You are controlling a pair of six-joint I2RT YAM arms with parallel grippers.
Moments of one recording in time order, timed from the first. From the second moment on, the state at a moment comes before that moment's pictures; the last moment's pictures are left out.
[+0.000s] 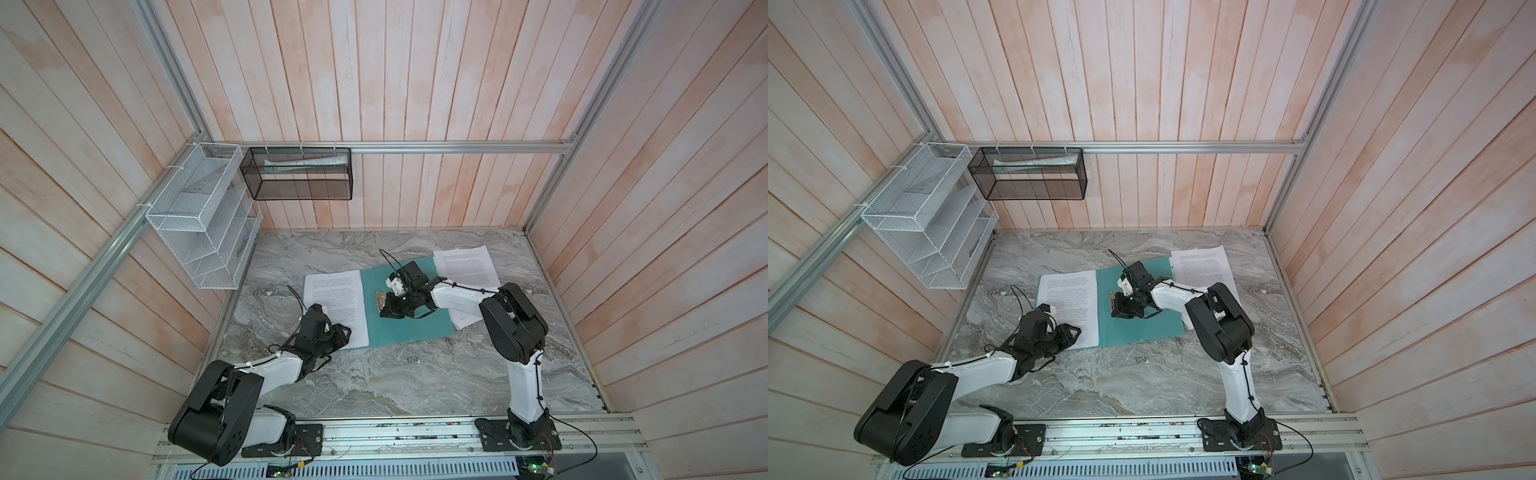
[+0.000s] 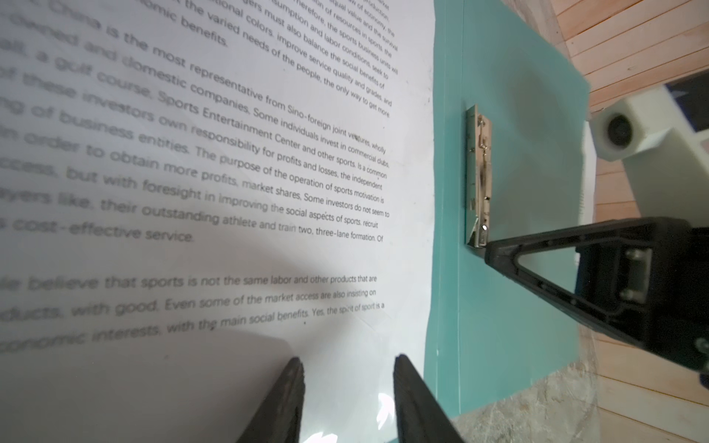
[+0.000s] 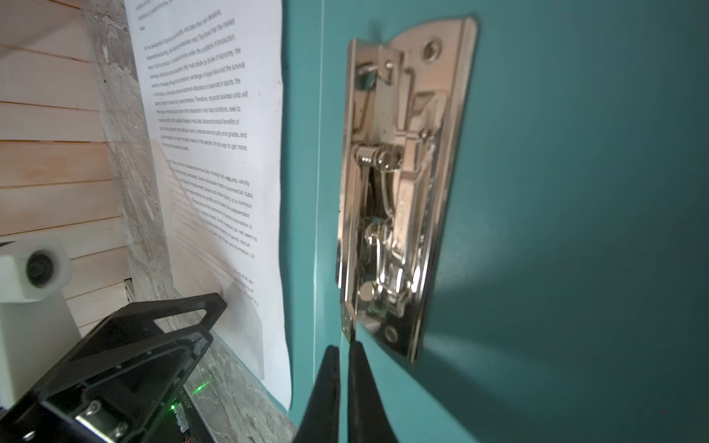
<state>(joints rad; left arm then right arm) -0.35 1.34 0.34 0.25 0.22 -0.79 0.67 2.07 1.35 -0.32 -0.51 0.65</state>
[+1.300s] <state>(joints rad) -0.35 1.37 0.35 0.27 0.23 -0.79 0.67 2.13 1.45 -0.40 -0.45 0.62</state>
